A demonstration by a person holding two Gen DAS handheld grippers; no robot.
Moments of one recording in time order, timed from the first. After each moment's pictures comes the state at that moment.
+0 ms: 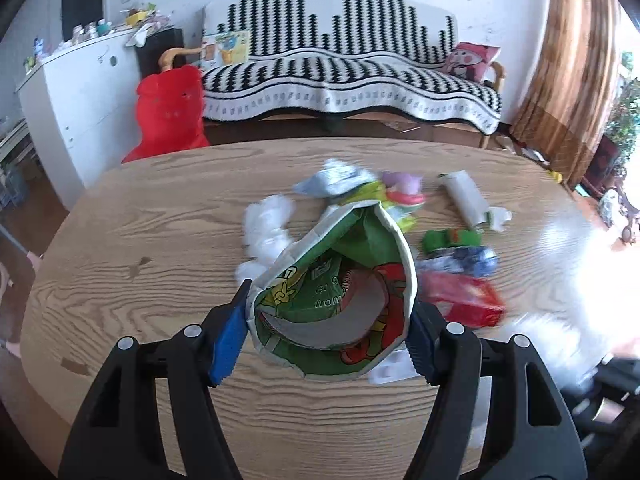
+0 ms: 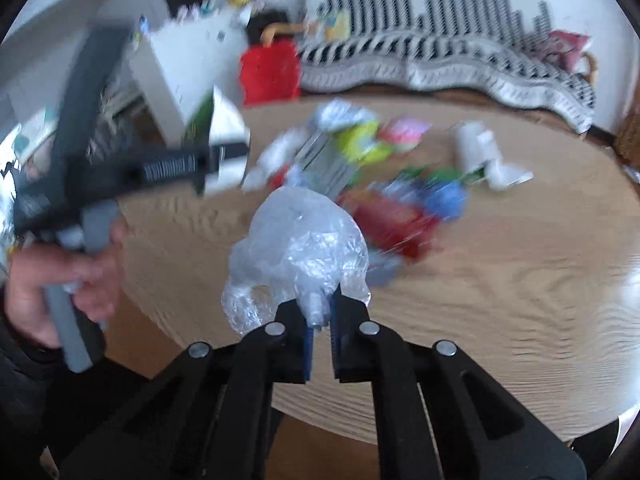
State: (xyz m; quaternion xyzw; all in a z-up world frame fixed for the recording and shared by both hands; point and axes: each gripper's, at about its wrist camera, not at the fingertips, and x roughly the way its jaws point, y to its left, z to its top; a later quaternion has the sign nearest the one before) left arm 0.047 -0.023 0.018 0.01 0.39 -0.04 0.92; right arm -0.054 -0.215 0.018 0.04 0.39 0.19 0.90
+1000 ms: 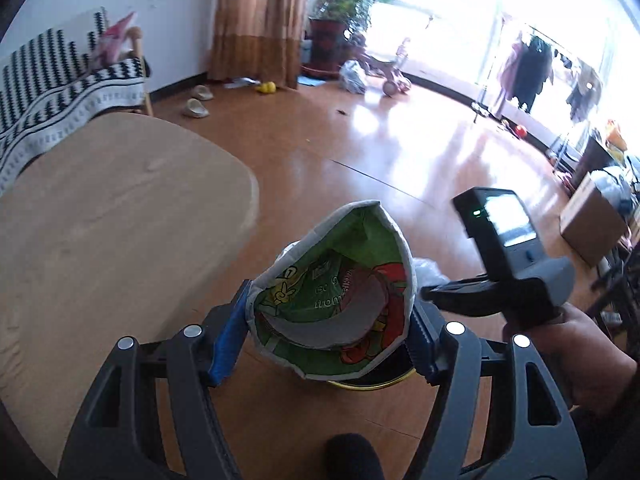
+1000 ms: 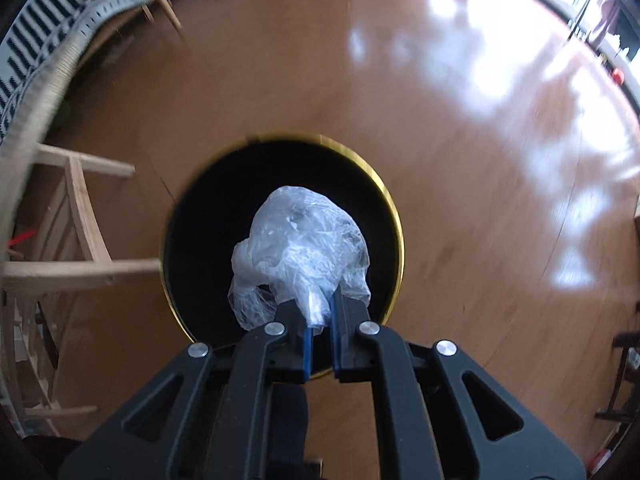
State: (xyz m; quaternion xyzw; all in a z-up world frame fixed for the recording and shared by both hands) left arm -0.134 -0.522 -0.078 0.16 0.37 -0.48 0.78; right arm -0.280 -0.720 -0.191 0.30 0.58 -0.29 0.70
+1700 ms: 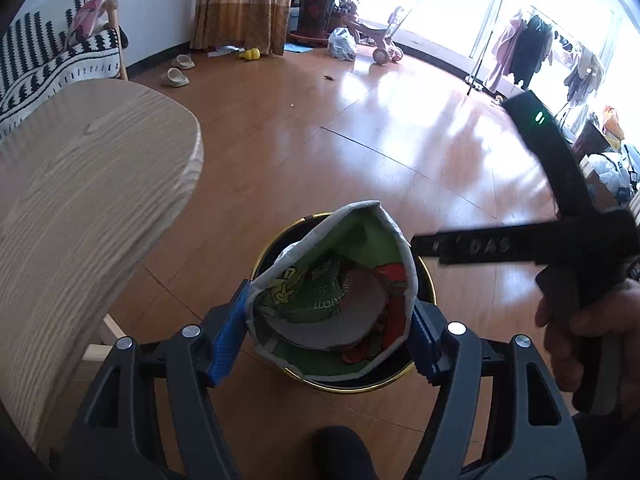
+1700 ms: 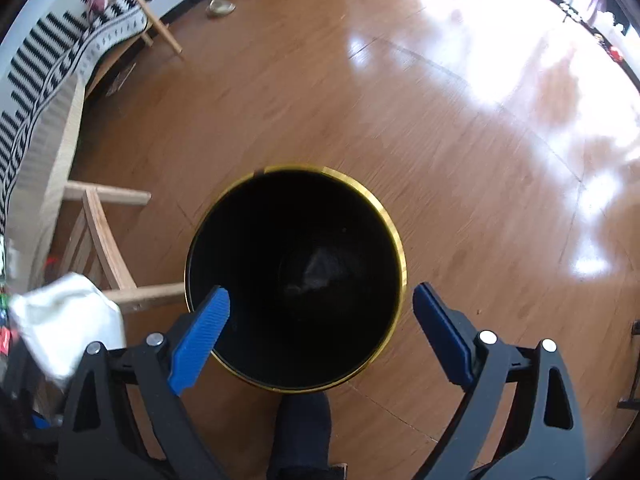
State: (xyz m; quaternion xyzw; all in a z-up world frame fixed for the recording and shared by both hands) left arm -0.126 -0.567 -0.122 0.18 0.42 -0.49 0.74; right arm -0.277 -0.733 -0.142 0.33 0.51 -0.30 0.73
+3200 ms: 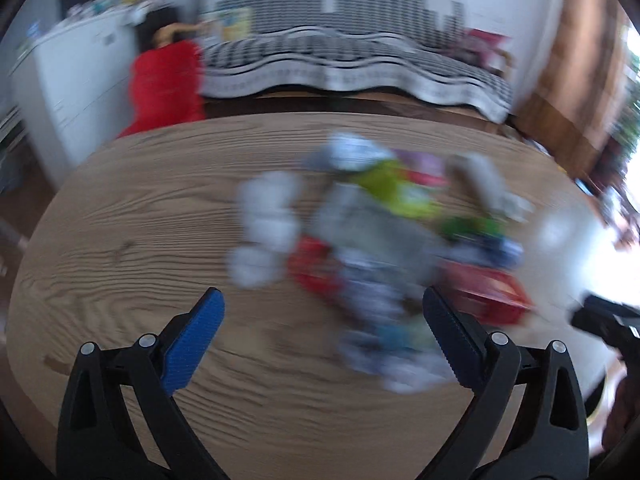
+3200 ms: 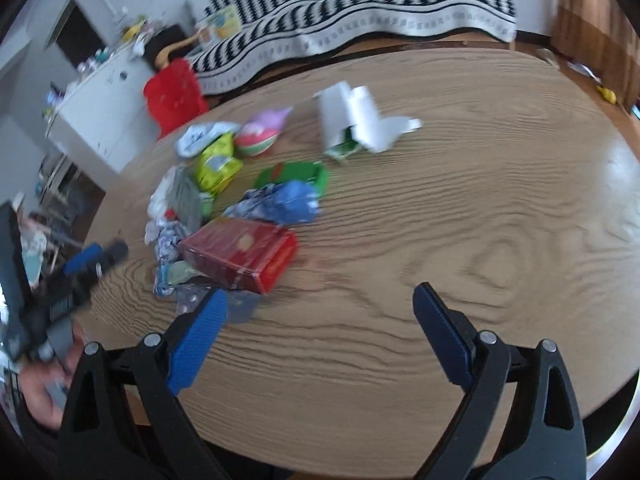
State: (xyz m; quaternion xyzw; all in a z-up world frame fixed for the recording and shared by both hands) left arm 0.069 0.005 -0.014 -0.01 0.42 -0.01 0.91; right arm 0.024 -0.259 -0.025 0.14 0.50 0.10 0.85
